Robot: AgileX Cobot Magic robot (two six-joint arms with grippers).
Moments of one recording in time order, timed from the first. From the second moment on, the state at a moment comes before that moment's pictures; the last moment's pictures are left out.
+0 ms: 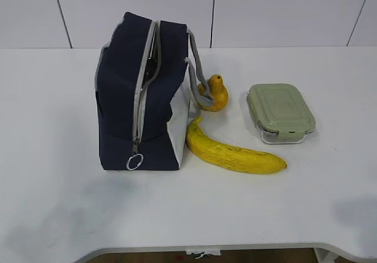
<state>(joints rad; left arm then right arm) -0.04 0.01 -0.53 -0.05 1.11 0.07 0.08 -0.02 -0.50 -0.06 1.14 -0.07</state>
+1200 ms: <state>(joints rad) -0.04 0.01 -0.53 -0.05 1.11 0.07 0.08 0.70 -0.66 -0.07 0.96 0.03</state>
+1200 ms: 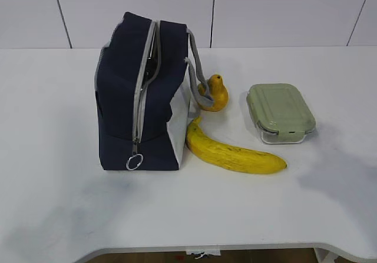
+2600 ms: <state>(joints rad) -0.04 0.01 -0.53 -0.05 1.11 0.07 -0.52 1.65 -1.17 0.81 1.12 -0.77</state>
